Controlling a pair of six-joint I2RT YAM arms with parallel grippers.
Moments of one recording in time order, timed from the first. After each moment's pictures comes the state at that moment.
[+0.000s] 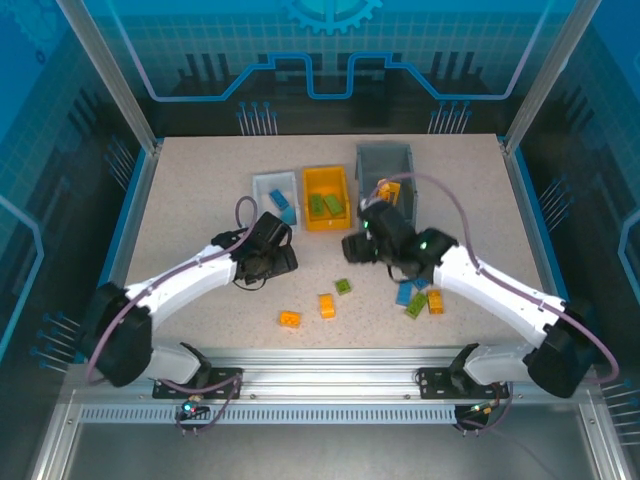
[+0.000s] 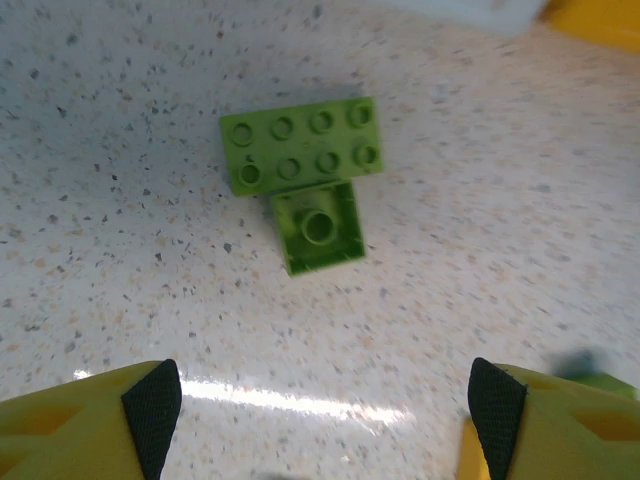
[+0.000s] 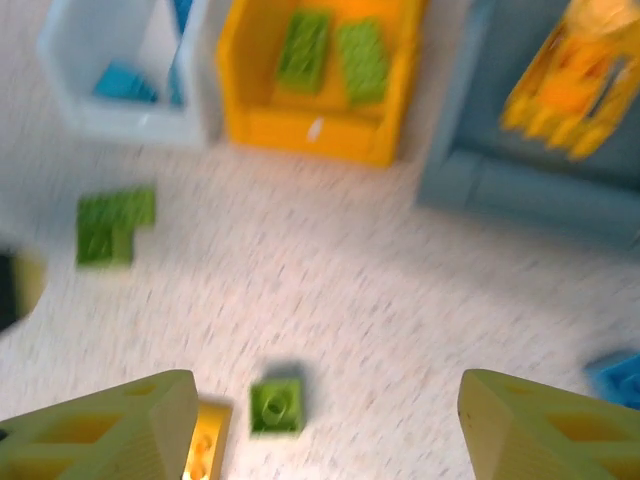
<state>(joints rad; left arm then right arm) -0.55 1.42 0.91 -0.69 -0.12 -0.93 0.79 1.28 1.04 -0.65 0.21 0.44</state>
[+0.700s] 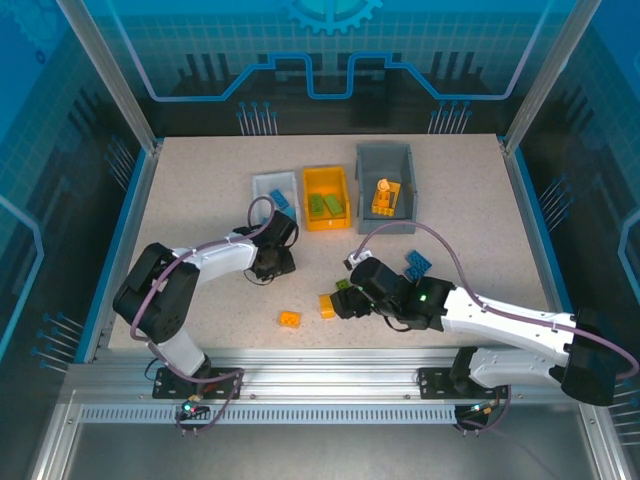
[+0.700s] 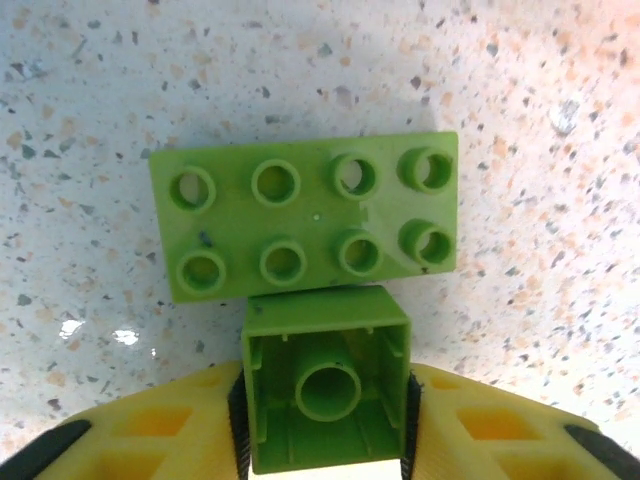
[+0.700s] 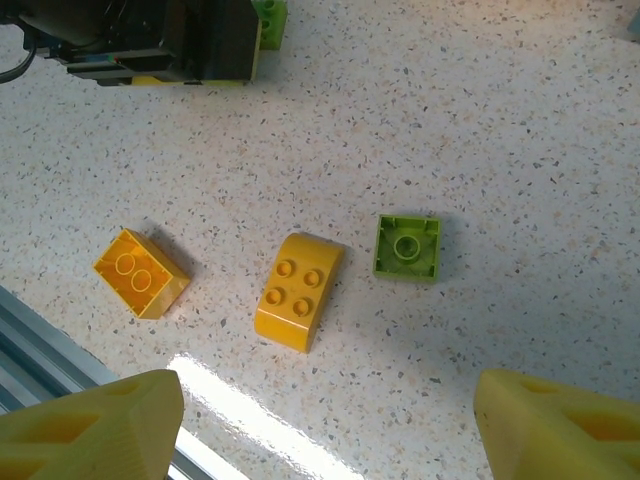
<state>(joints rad) -0.50 1.67 0.93 -0.51 -0.07 -0.88 1.05 1.14 0.79 -0.53 0.21 0.56</state>
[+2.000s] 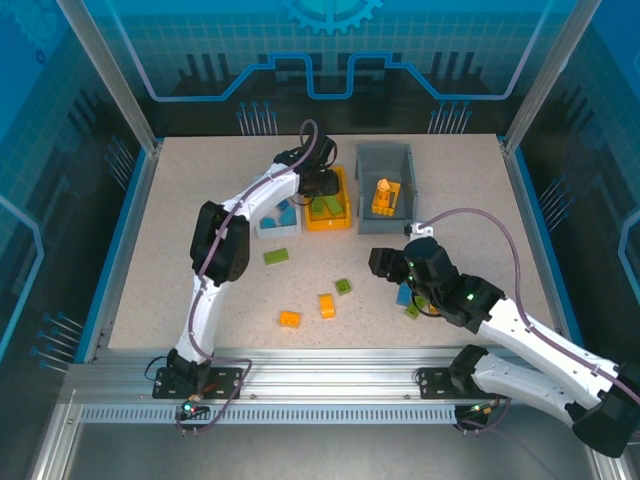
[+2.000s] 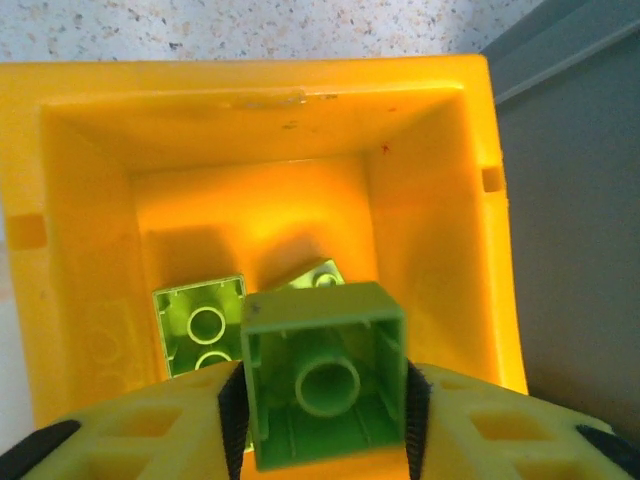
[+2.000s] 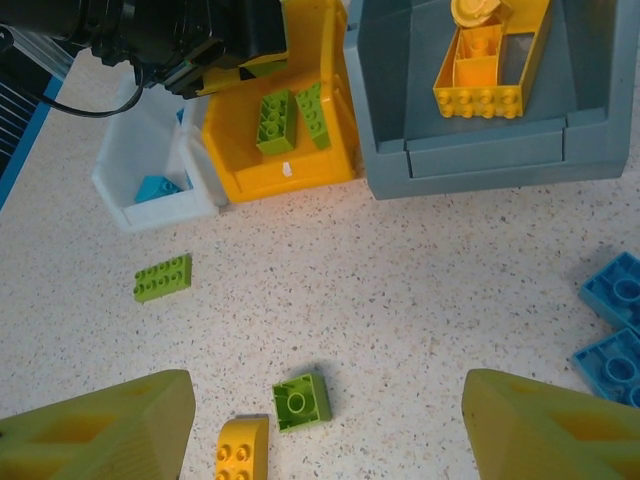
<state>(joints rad) -0.46 2.31 2.05 -0.74 0.00 -0.55 0.76 0.86 0.70 -0.47 0.28 0.71</state>
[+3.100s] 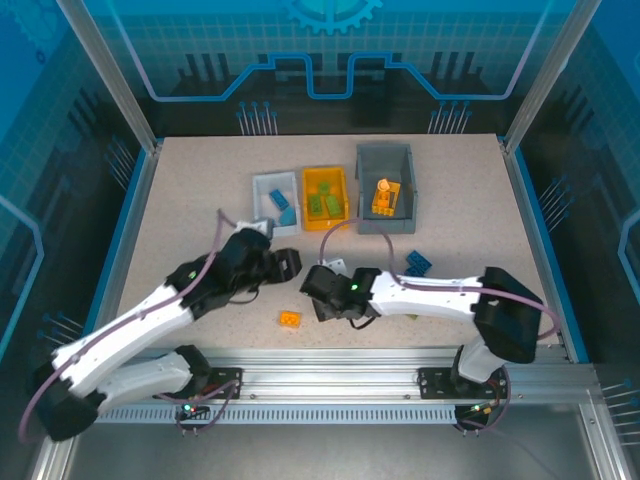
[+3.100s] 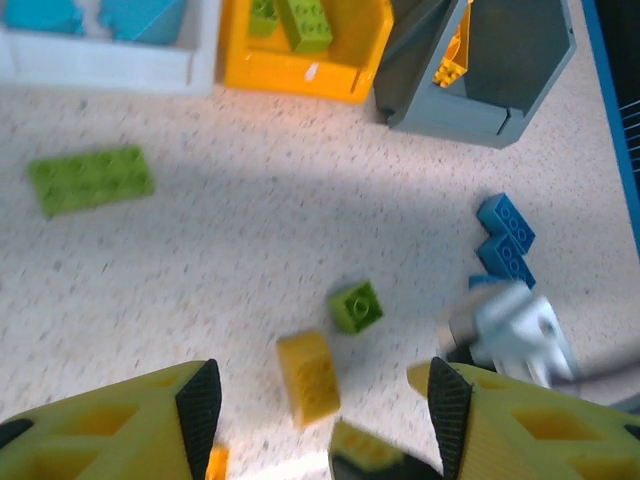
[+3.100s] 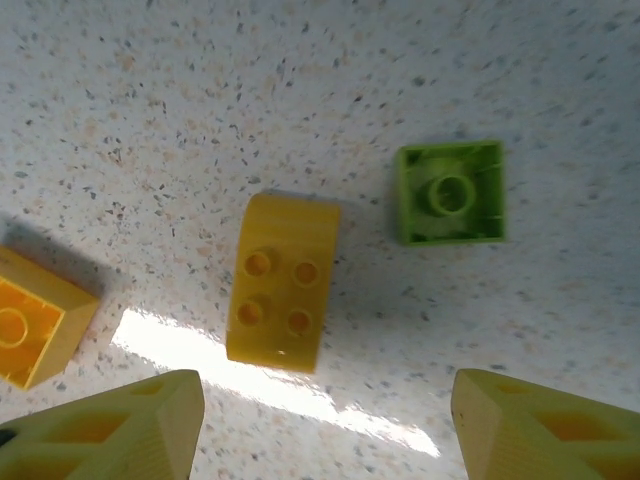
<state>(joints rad) -0.76 0.91 0.81 -0.63 -0.12 -0.87 1.13 1.64 1.06 -0.70 0.29 0.82</state>
